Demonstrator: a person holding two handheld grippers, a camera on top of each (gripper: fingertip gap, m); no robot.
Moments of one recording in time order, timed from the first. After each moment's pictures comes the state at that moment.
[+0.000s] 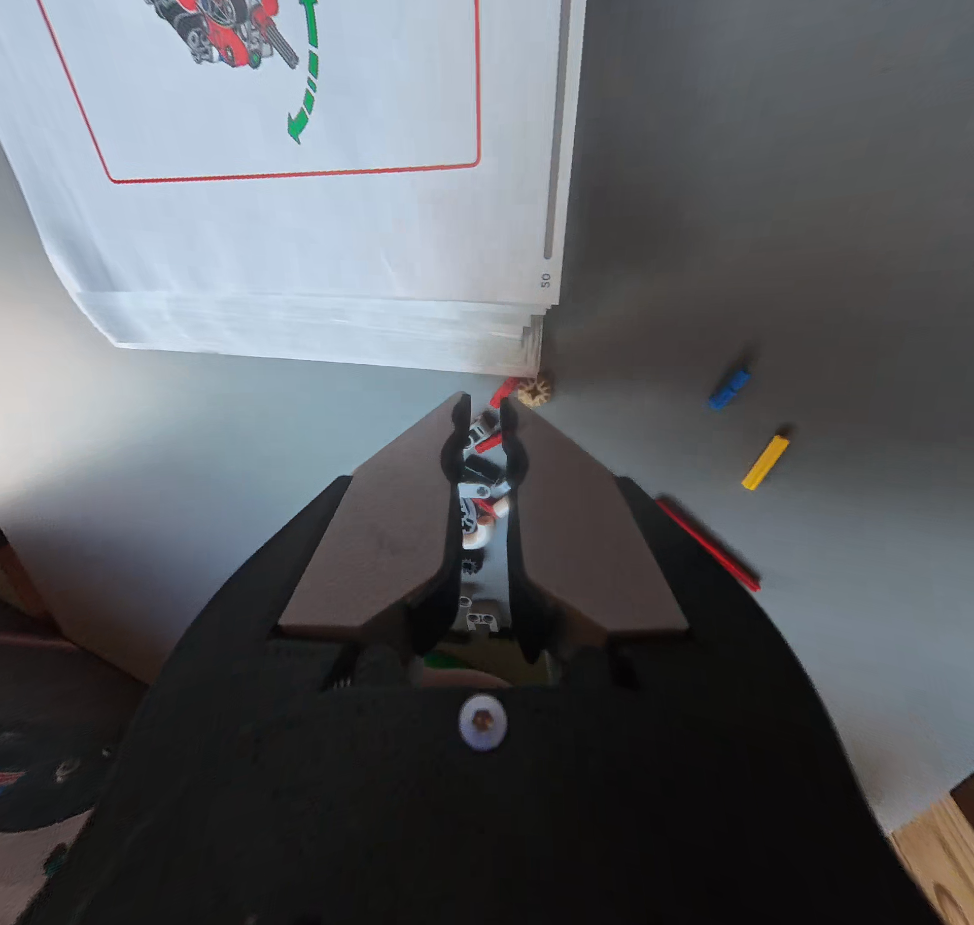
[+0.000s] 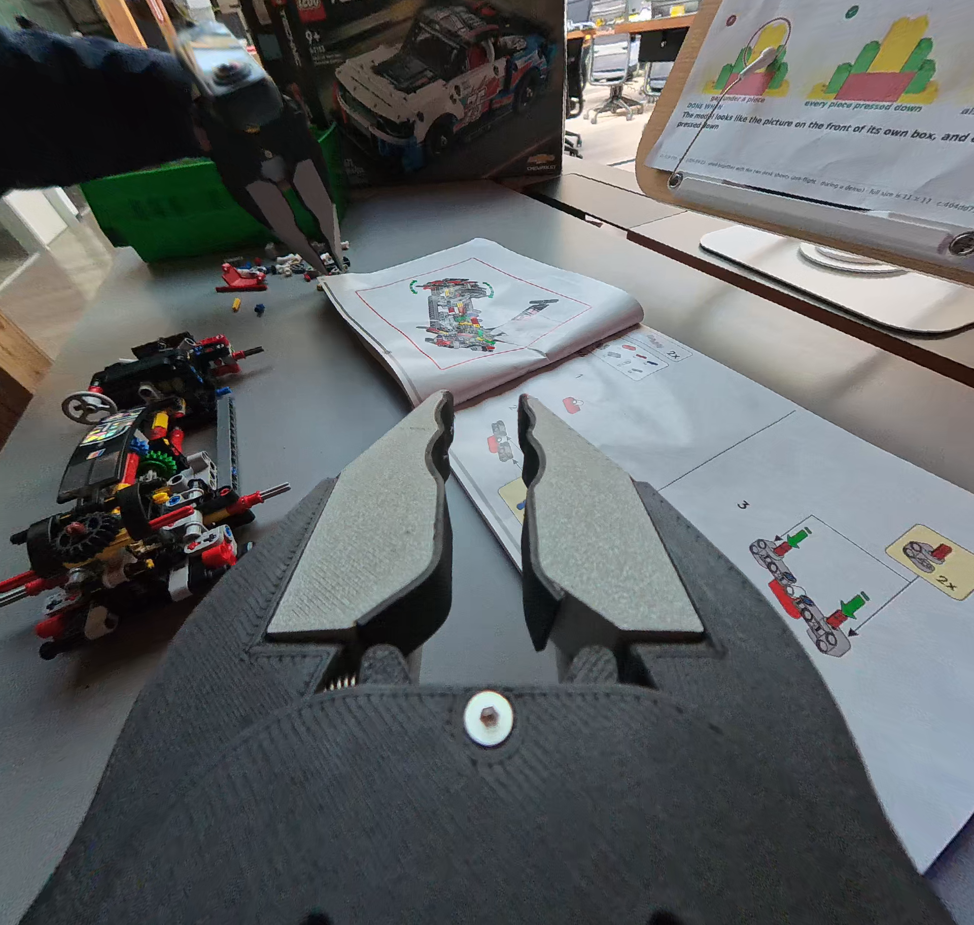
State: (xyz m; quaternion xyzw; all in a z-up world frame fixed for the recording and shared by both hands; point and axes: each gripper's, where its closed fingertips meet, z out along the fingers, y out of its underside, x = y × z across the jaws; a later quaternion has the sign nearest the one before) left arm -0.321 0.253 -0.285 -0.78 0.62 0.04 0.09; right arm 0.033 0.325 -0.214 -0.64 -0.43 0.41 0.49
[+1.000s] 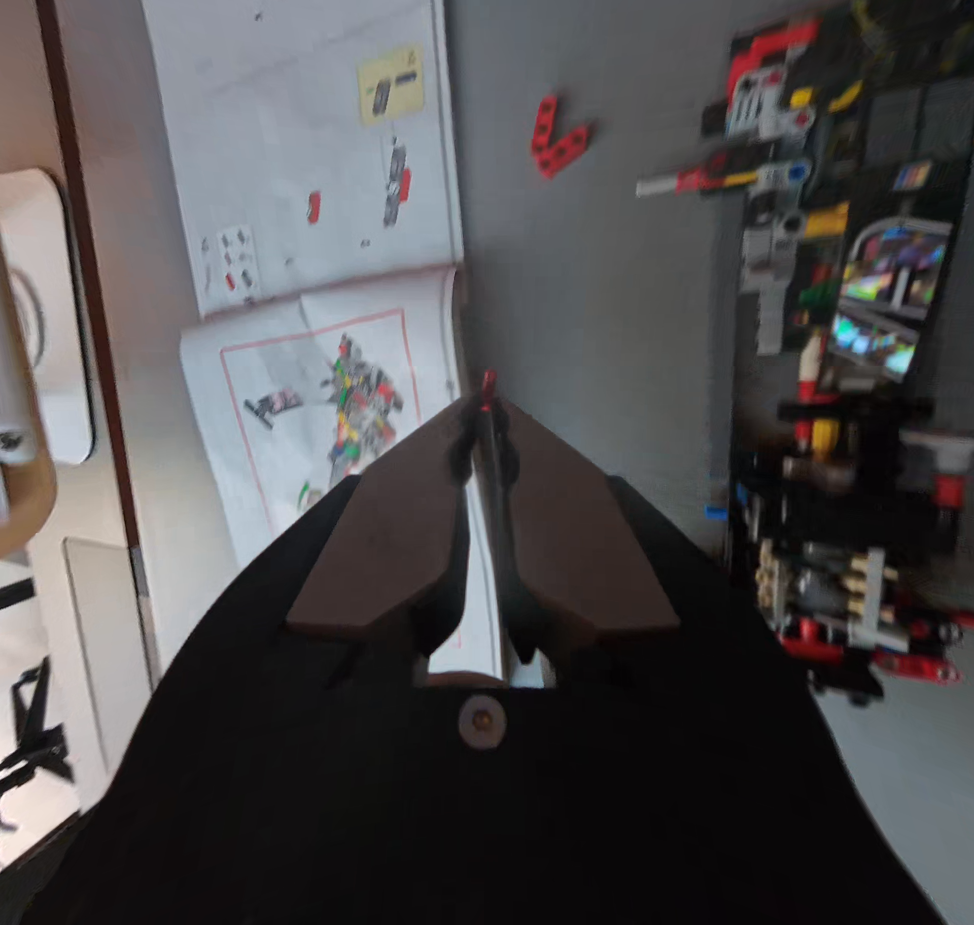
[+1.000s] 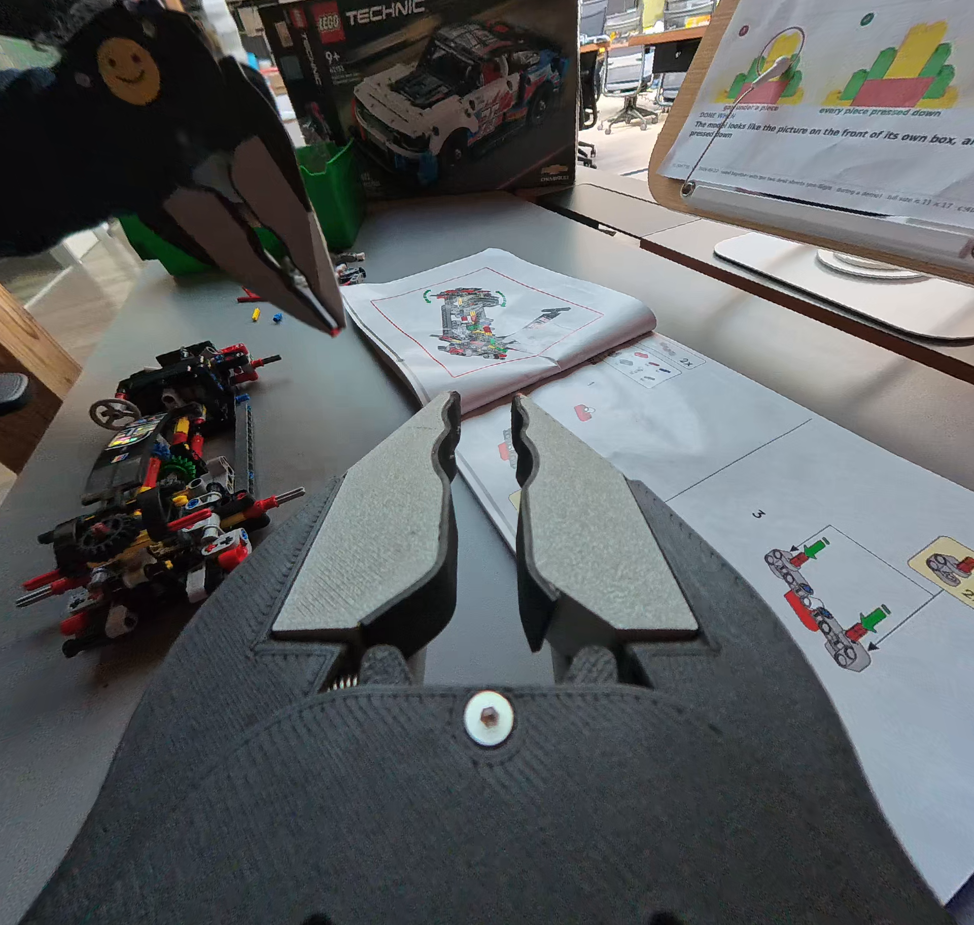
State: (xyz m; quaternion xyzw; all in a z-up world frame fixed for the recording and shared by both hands) left arm -0.100 0.259 -0.234 -0.70 0.67 -0.01 0.25; right arm 0.032 0.322 -0.210 -0.63 -0.43 0.43 0.48
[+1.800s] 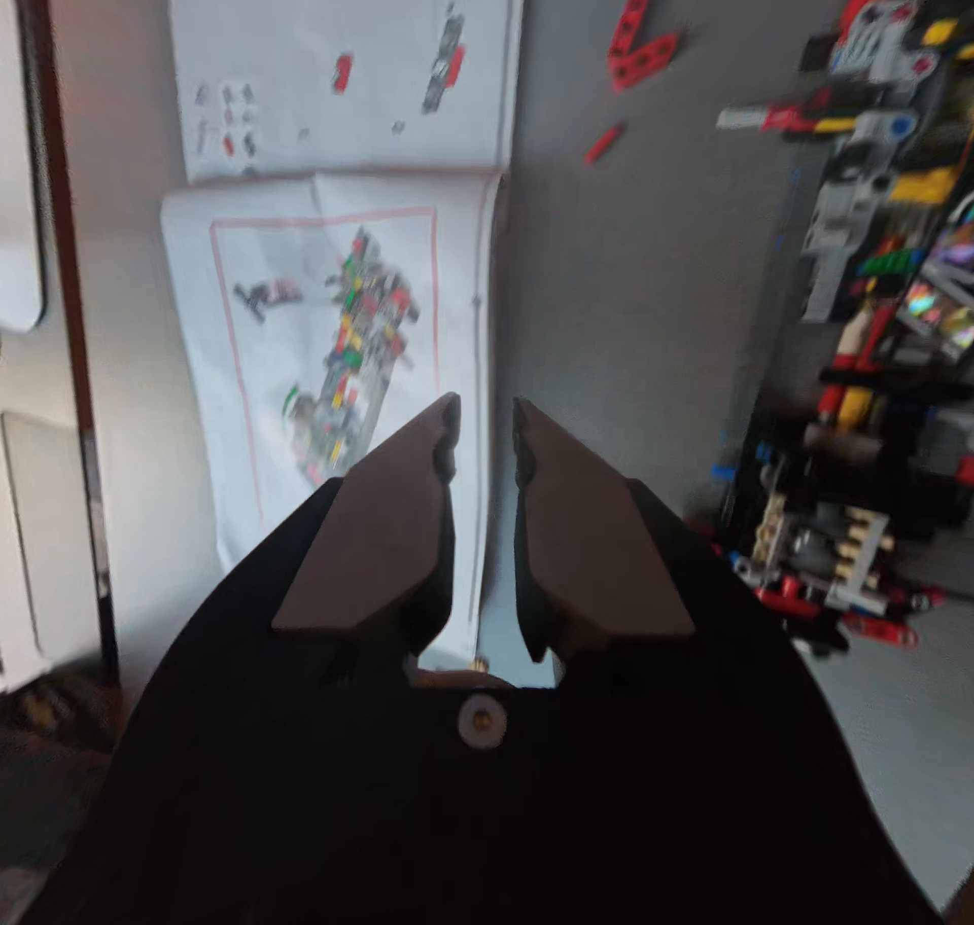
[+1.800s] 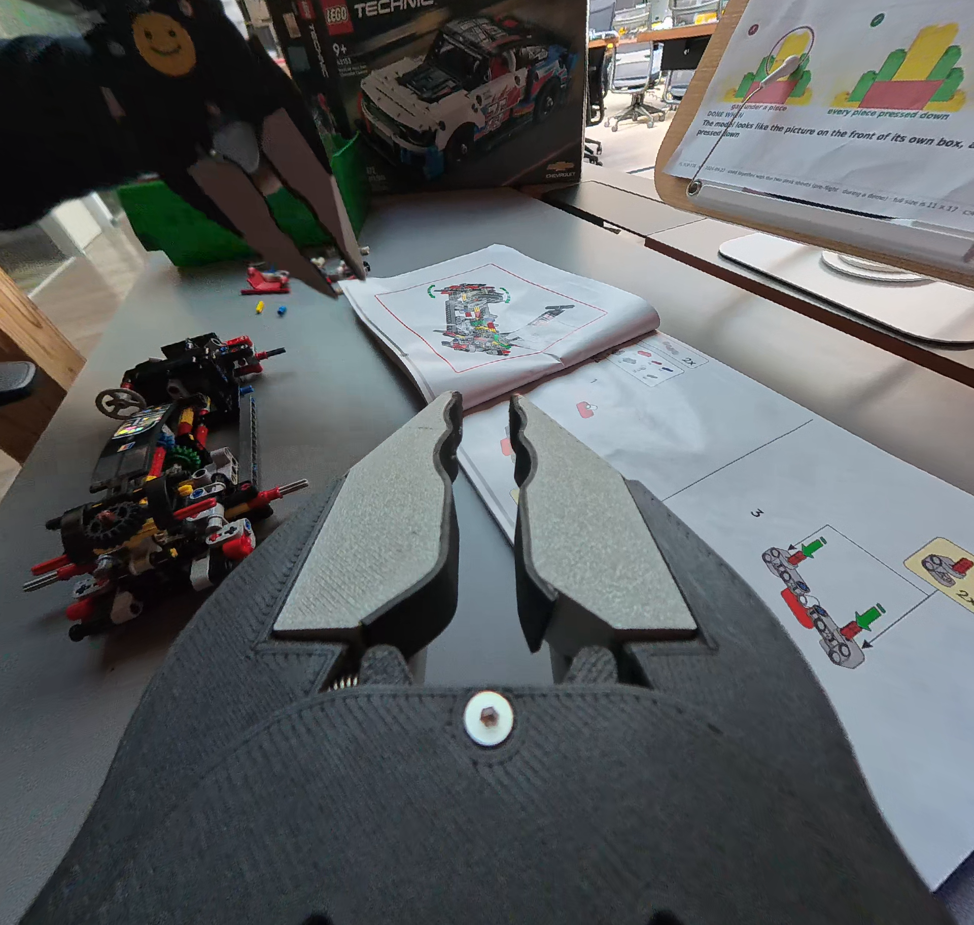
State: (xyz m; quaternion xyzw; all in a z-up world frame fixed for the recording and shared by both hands) left arm -0.136 0.265 -0.235 -0.77 0.60 0.01 0.22; right arm 0.034 0.320 -0.210 -0.63 -0.44 0.43 0.48
